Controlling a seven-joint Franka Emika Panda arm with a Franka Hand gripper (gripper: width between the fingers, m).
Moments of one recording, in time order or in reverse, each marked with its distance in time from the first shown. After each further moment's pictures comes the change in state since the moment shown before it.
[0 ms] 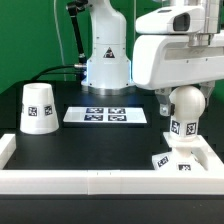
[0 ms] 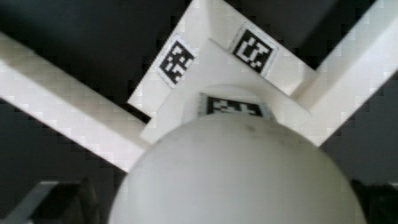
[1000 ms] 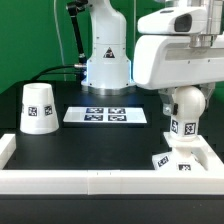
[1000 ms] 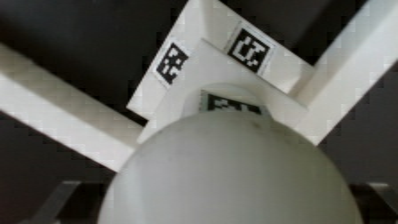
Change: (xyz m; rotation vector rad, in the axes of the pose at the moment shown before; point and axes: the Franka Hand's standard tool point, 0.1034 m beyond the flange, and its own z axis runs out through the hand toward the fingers) arm 0.001 -0.002 0.001 0.000 -0.003 0.247
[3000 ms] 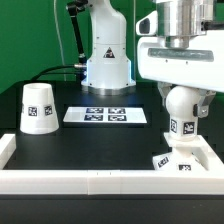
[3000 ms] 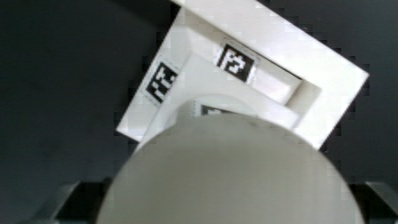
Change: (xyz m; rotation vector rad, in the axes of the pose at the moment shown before) arm -0.002 0.002 0.001 0.080 -0.044 1.646
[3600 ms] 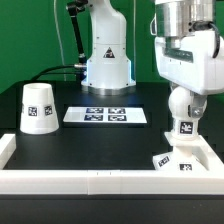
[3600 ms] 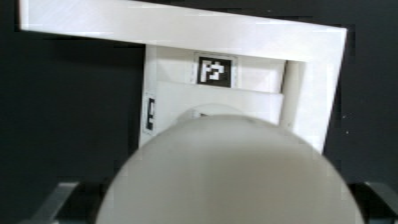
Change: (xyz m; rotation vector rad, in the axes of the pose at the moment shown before) arm -0.004 -0.002 0.000 0.012 -0.026 0.329
